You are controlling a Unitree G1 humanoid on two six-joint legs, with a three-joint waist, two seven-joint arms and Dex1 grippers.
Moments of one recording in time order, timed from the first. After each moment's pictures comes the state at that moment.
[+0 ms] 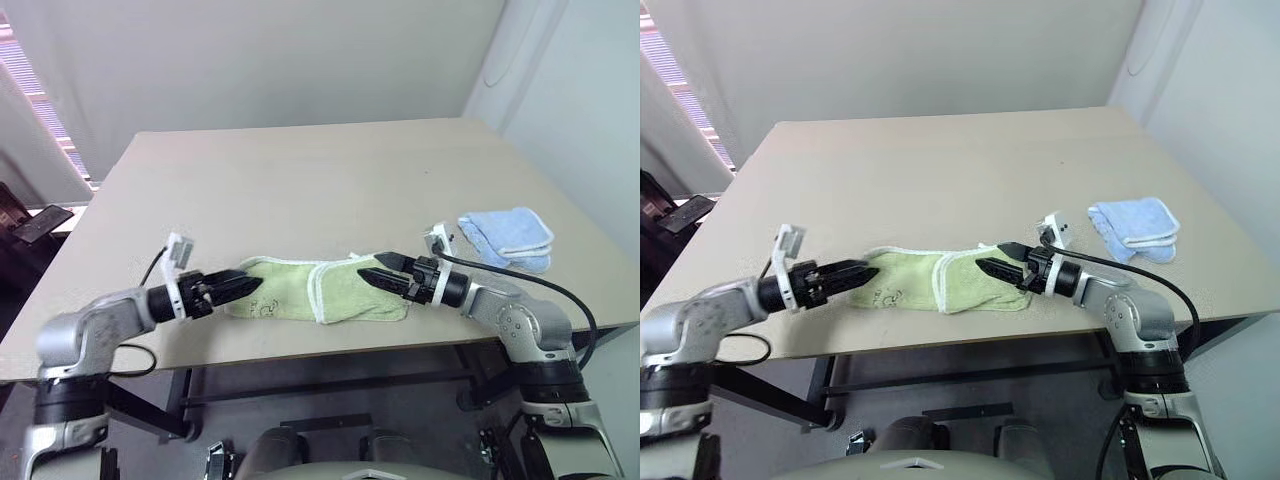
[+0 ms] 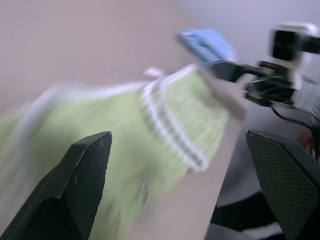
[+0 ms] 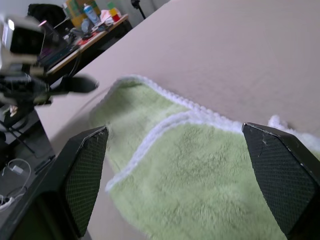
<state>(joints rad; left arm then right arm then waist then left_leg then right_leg) -0.21 0.59 0.31 -0.04 -0.77 1.12 -0.90 -0.35 -0.43 -0.06 -0.02 0.63 0.81 0.81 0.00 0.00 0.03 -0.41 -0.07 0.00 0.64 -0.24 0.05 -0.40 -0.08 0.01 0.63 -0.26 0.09</state>
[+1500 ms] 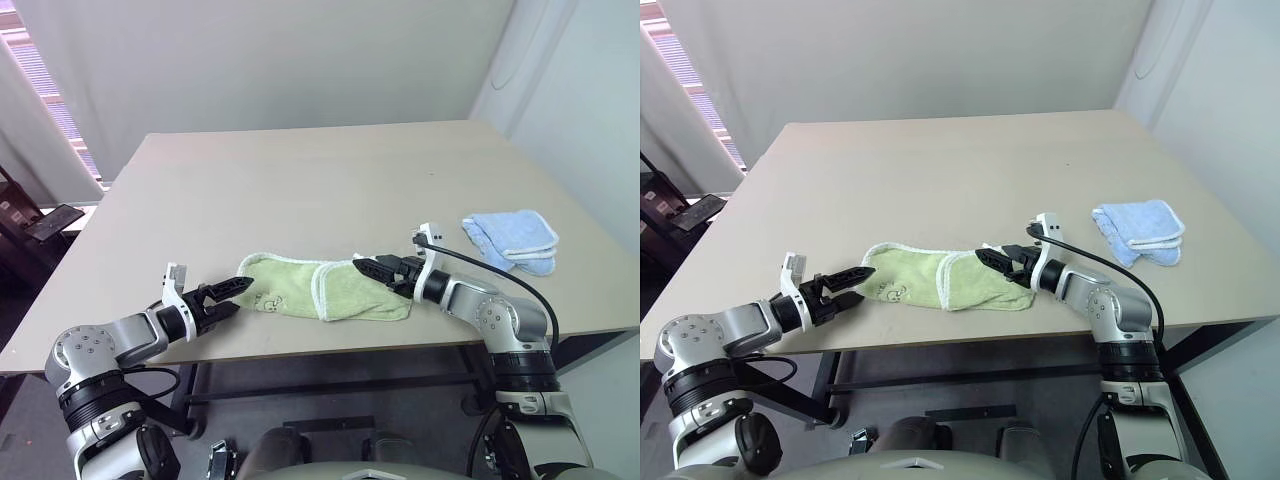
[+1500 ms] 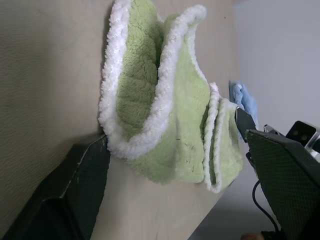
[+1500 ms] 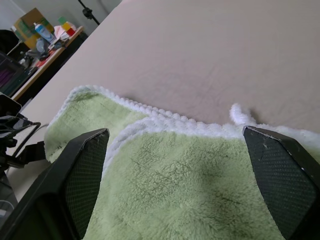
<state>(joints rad) -0.33 0.31 0.69 0.16 -0.94 1.54 -0.30 -0.39 -0.33 -0.10 0.08 0.61 0.87 0.57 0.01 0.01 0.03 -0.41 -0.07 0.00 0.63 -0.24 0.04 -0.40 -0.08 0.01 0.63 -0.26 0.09</state>
